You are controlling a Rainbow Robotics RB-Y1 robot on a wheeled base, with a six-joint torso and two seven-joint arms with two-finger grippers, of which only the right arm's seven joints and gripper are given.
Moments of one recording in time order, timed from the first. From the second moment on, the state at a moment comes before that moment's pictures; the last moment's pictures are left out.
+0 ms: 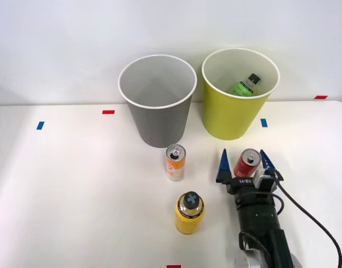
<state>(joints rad) 0.14 -0.01 0.16 -1.38 -0.24 -0.53 1.73</state>
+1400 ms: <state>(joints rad) 0.20 -0.08 0.20 -1.48 -0.19 -0.55 1.72</state>
